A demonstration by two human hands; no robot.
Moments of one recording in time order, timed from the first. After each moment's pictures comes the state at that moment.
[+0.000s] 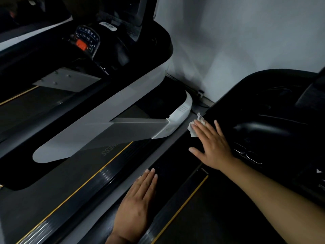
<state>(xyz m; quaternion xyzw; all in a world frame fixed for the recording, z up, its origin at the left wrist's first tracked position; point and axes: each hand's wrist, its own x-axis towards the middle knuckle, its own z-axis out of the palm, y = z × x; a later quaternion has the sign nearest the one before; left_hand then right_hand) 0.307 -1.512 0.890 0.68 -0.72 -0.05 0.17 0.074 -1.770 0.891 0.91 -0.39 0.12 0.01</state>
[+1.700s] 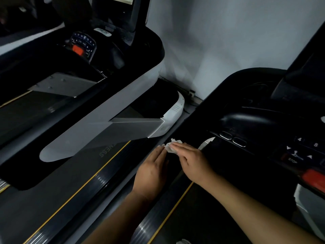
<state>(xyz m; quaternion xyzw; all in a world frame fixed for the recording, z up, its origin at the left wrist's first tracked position) 0.285 -1.559 0.942 0.65 -0.70 -0.12 0.26 0.113 -1.645 0.933 0.84 -0.39 0.27 -0.28</state>
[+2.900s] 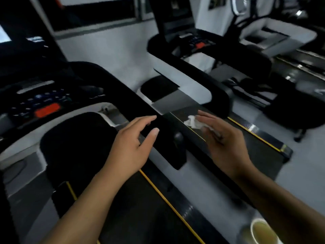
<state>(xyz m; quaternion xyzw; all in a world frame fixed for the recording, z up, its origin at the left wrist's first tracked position) 0.021 -1.056 1.181 0.03 -0.89 -0.41 0.21 -0.068 -0.817 1.174 0.29 -0.81 0.50 0.12</state>
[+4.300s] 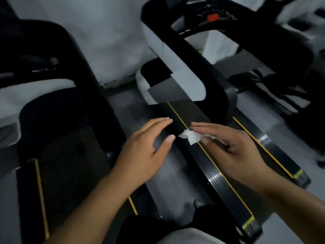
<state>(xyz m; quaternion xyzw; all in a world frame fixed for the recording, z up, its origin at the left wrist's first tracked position) -0.253 -0.845 1.037 0.08 -0.90 -0.38 0.18 -0.370 -0.634 1.053 0.43 -0.76 0.48 -0.04</state>
